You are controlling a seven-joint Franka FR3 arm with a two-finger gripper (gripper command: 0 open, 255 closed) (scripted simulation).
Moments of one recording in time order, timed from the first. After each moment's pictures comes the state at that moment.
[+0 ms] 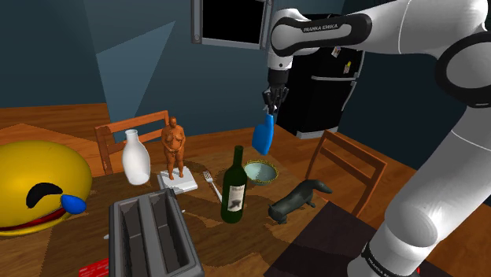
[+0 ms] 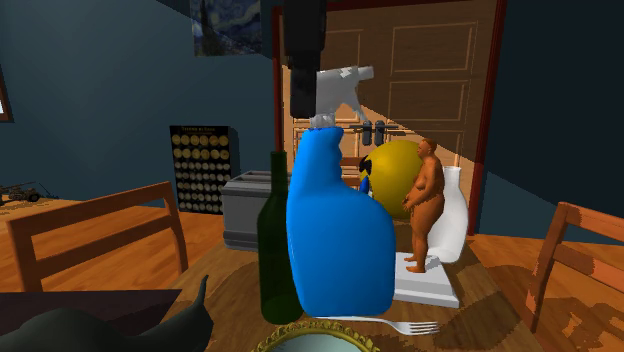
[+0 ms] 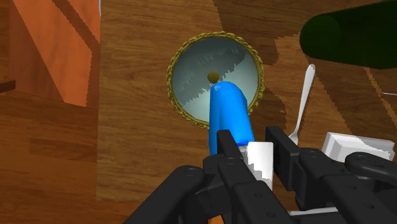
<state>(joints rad) -0.22 -0.07 0.15 -1.81 -0.05 1.71 -0.01</state>
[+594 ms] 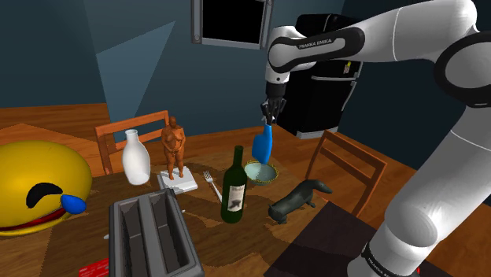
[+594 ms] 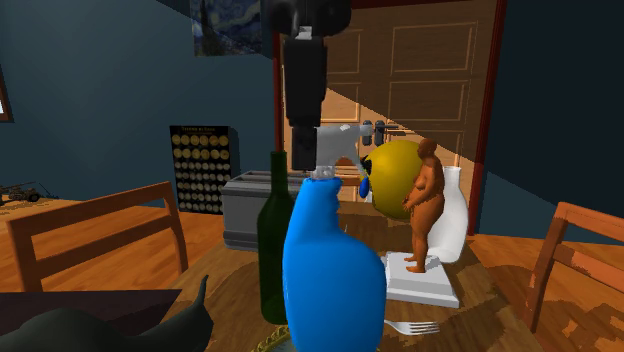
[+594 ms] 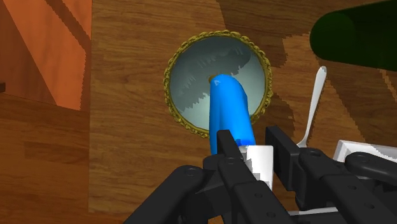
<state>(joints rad) -0.22 -0.07 0.15 -1.92 -0.06 1.83 -0.01</state>
